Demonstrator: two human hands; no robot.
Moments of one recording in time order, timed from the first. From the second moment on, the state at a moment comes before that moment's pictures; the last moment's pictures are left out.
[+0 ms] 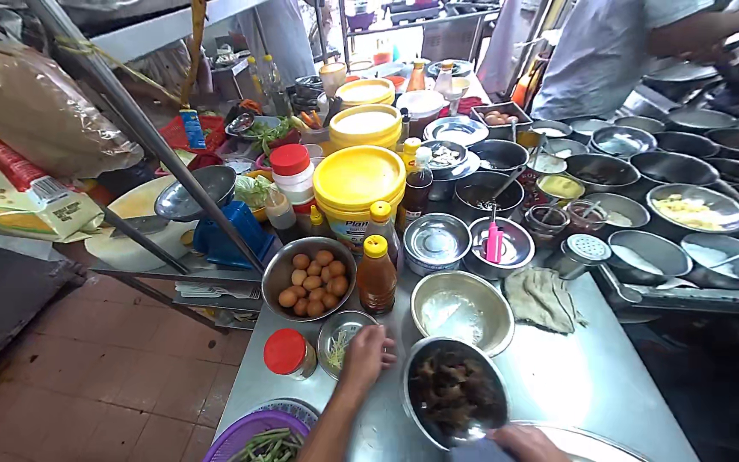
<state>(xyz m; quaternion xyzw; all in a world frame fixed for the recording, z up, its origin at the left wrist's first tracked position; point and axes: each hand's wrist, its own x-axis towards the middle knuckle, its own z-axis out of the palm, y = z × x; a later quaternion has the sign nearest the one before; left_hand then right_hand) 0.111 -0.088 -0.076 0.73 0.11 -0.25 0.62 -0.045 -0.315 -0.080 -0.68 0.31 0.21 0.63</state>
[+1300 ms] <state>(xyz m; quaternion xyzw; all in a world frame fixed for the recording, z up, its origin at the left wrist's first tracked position) 0.074 -0.048 -0.145 0.71 0.39 -0.11 0.58 0.073 -0.226 -0.118 -0.72 0.26 0.29 0.58</state>
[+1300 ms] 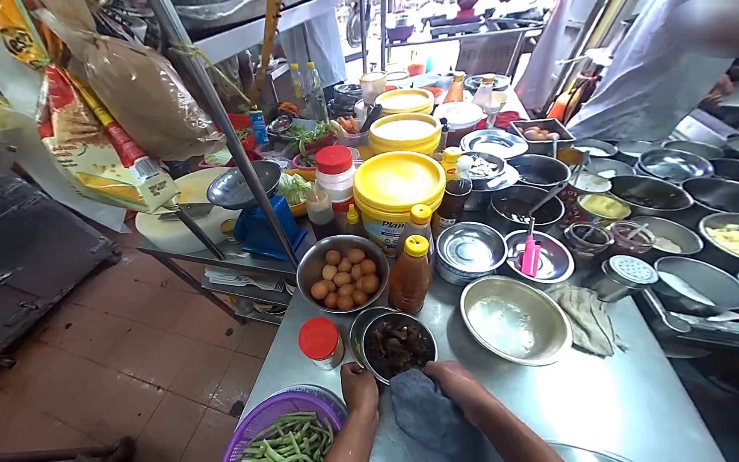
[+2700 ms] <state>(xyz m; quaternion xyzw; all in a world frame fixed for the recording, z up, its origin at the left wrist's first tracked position) 0.089 0.128 -0.096 0.90 0.00 -0.15 0.40 -0.037 -0.192 -0.101 -0.65 0.26 0.11 0.70</state>
